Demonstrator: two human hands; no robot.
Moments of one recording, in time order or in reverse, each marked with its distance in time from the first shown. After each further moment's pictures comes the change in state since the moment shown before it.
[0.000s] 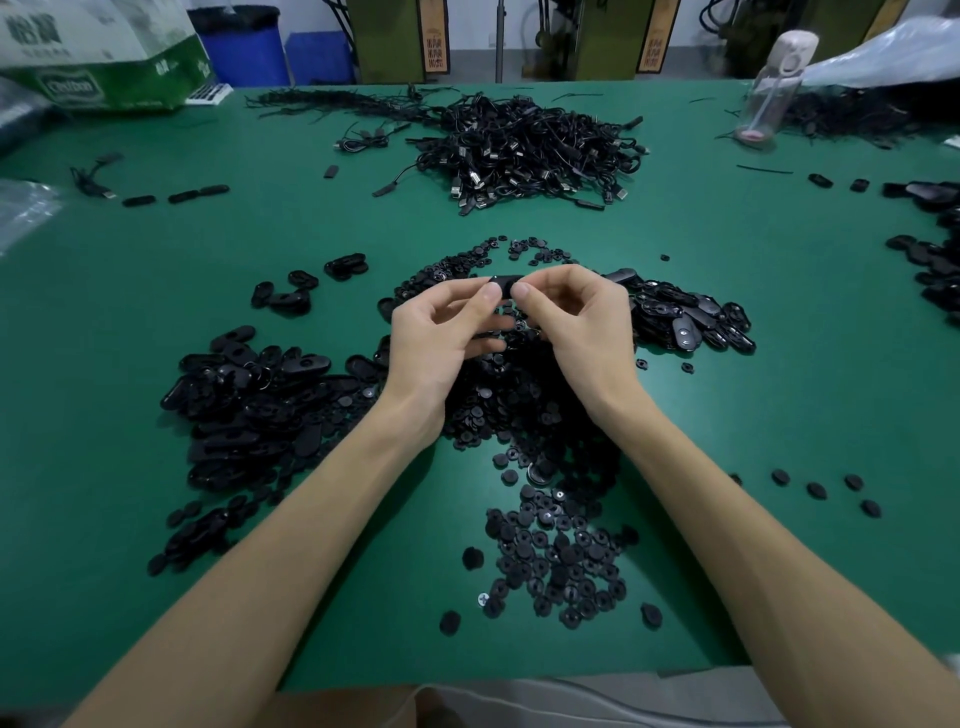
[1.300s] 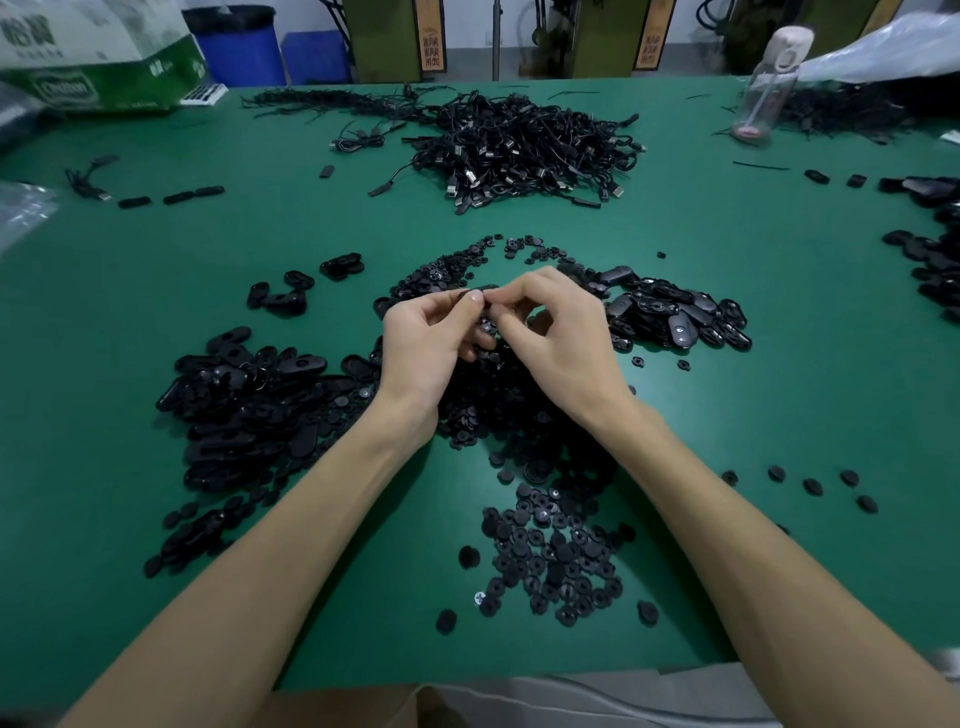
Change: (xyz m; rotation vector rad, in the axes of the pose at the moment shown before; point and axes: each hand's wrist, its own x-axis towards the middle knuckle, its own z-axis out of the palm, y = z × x) left_hand 0.004 -0.008 -0.004 0.172 0.055 0.029; right_hand -0.010 -0.011 0.005 -0.333 -0.116 -0.247
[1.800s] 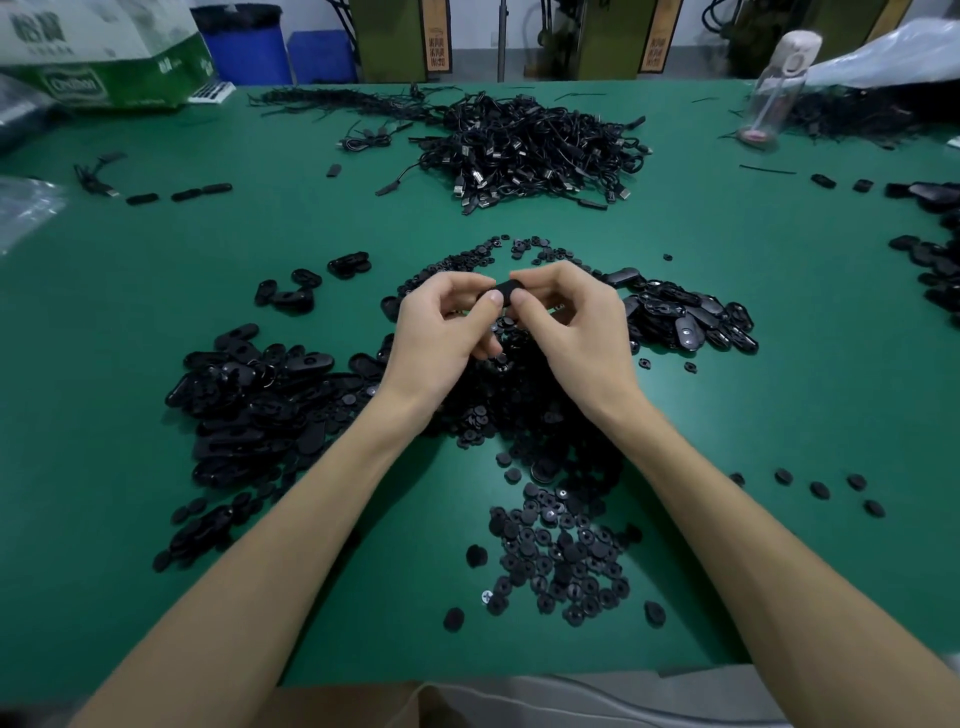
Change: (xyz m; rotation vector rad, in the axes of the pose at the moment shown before) left_hand 0.004 0.006 -0.006 0.136 -0.102 0.145; right_hand 0.001 -0.003 -0.004 0.151 0.070 0.135
